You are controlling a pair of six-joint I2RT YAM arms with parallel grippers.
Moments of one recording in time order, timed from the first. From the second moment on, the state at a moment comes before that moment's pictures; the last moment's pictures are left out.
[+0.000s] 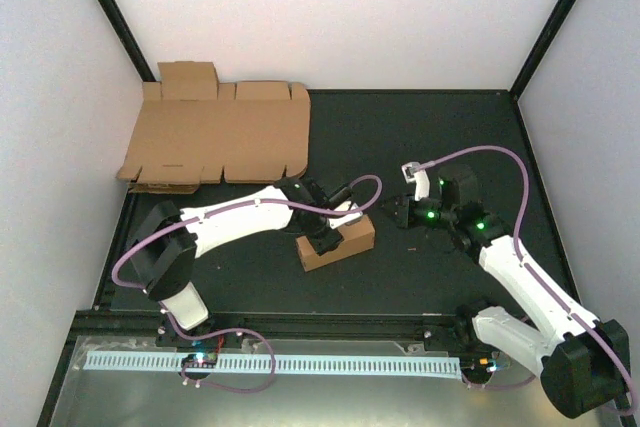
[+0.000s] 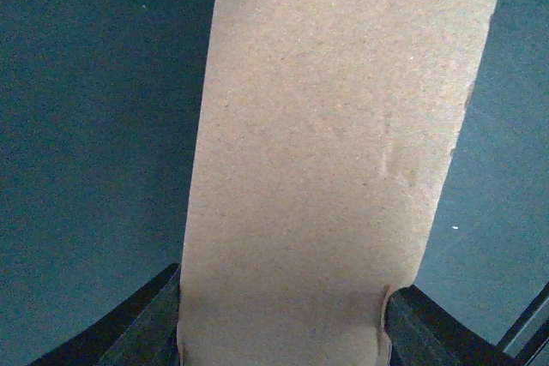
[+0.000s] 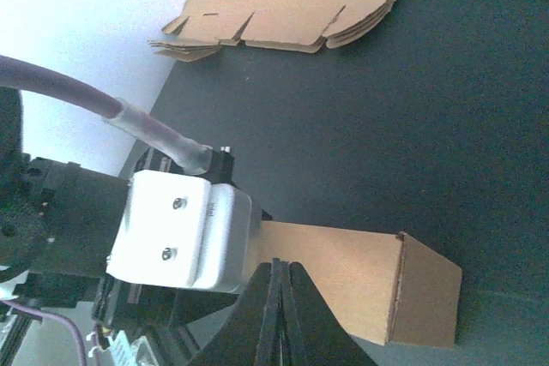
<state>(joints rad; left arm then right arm) -0.94 1.66 1.22 -0.85 0.05 0.05 0.38 0.96 0.66 -0.29 -0.65 0.44</state>
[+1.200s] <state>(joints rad) -1.33 1.23 0.76 0.04 -0.90 0.48 0.32 0.88 0.80 -0.50 -0.70 1.17</state>
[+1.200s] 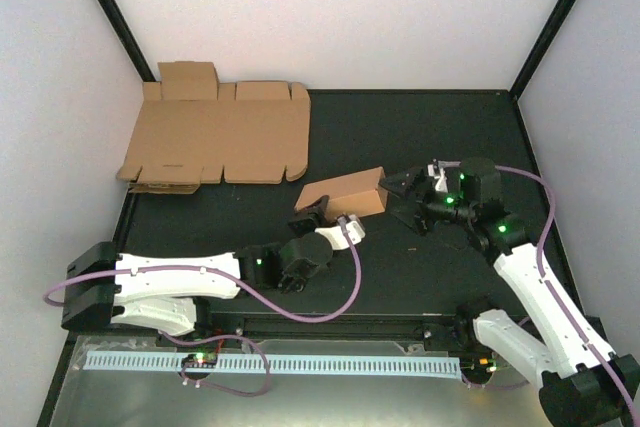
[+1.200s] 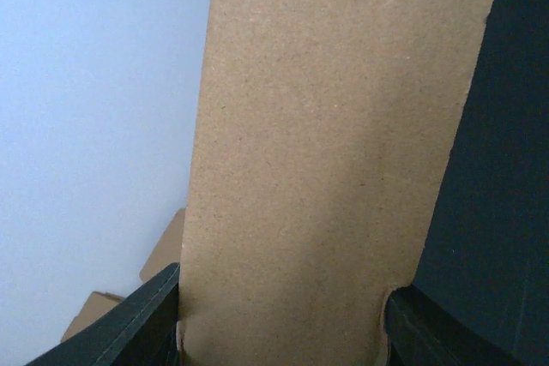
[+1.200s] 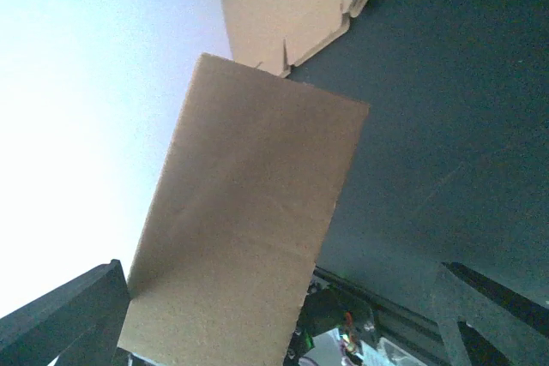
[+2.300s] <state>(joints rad) -1.36 1.20 0.70 0.13 -0.87 0.51 0.32 0.87 0.73 -0.27 -0.75 1.37</state>
